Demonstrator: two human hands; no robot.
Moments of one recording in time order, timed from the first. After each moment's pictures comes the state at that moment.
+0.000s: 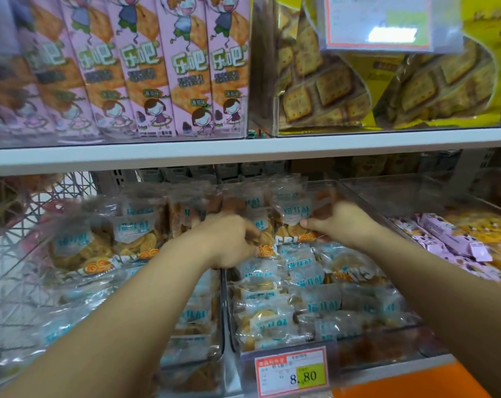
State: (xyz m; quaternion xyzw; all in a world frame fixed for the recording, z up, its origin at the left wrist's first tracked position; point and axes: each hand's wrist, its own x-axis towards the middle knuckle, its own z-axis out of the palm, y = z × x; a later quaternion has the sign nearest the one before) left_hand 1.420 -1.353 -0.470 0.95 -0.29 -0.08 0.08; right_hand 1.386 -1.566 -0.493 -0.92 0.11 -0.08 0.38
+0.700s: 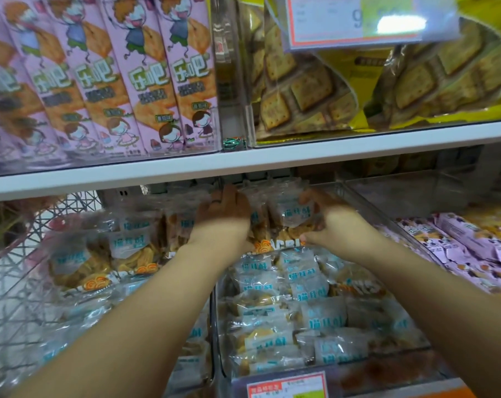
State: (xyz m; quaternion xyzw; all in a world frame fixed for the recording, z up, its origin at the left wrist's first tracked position) left_hand 1.442 -1.379 -0.481 0.95 -0.25 0.19 -0.08; right_hand 1.396 -1.570 -0.501 -0.95 0.00 -0.16 0.26
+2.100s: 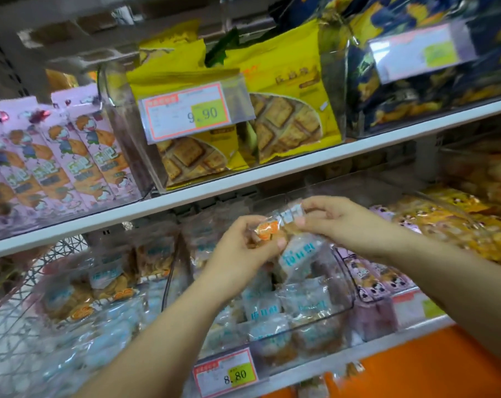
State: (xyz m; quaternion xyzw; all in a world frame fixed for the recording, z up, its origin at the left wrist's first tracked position) left_hand 1.335 -1.451 -0.464 0.77 -0.25 -0.08 0.58; right_hand 1.291 -1.632 -0.463 -0.78 -0.07 -0.08 0.62
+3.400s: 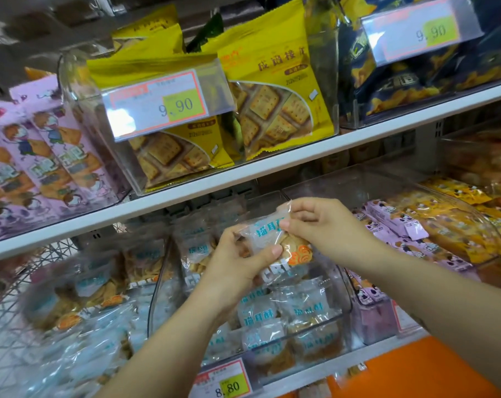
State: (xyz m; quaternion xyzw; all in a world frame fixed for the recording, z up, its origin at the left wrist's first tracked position) left_hand 1.336 -1.456 -0.480 0.76 -0.16 -0.11 0.62; right_hand 1.305 -1.622 -0.482 -0.77 -0.03 -0.19 0.61
